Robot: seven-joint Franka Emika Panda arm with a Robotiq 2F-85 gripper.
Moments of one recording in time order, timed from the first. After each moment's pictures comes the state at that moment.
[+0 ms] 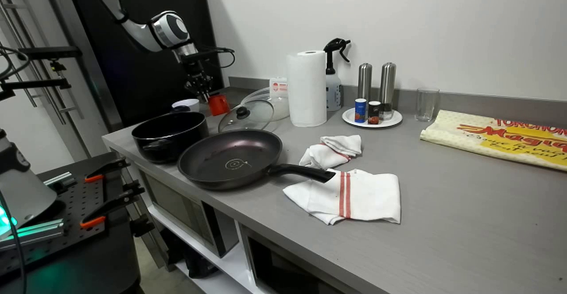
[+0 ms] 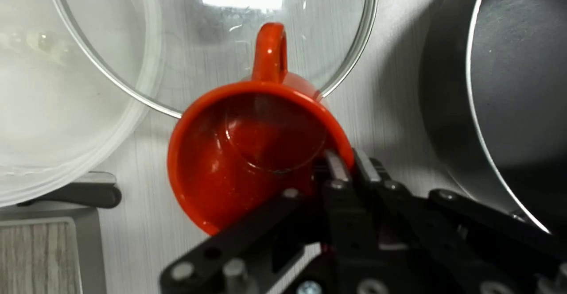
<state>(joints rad) 0.40 0.61 0.23 -1.79 -0.63 2.22 -0.73</state>
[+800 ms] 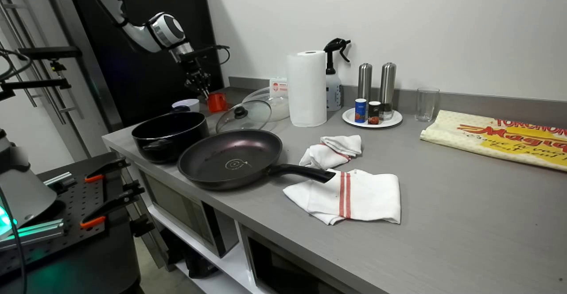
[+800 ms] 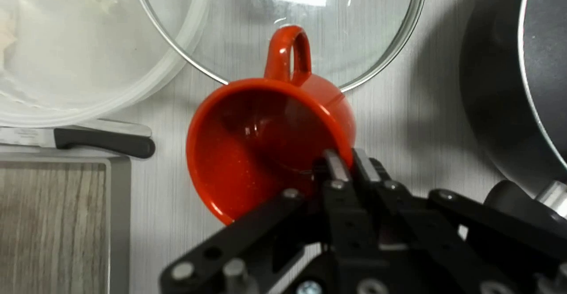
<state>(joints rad) 0.46 0.67 0.23 -1.68 -0.70 2.18 -0.73</state>
